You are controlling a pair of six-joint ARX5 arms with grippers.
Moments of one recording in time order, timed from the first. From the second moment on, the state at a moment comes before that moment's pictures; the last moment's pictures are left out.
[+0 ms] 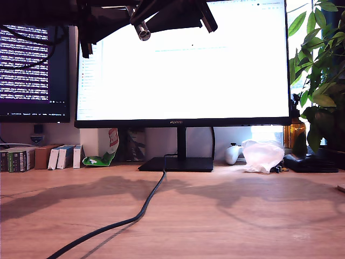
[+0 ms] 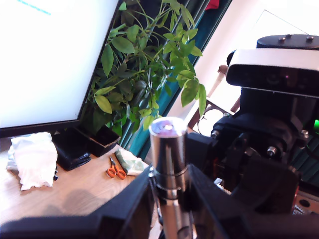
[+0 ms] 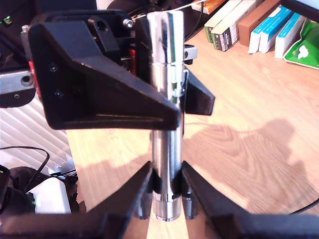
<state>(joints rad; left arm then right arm) -0.32 1.45 0.81 0.79 0.98 -0.67 0.66 1.50 1.31 -0.39 -0.52 0.03</state>
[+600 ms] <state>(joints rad) -0.32 1.45 0.82 0.75 0.96 -0.62 0.68 1.50 1.31 -0.40 -0.51 0.00</state>
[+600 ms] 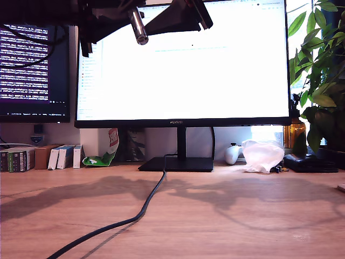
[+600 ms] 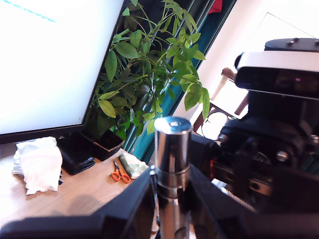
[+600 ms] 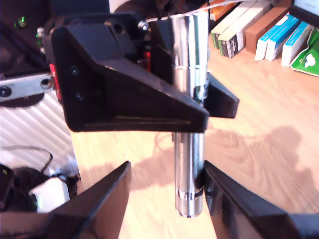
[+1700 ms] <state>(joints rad) -0.26 1.46 1.01 -0.47 0.15 0.68 0.59 1.50 1.39 -0.82 -0.49 -0.30</state>
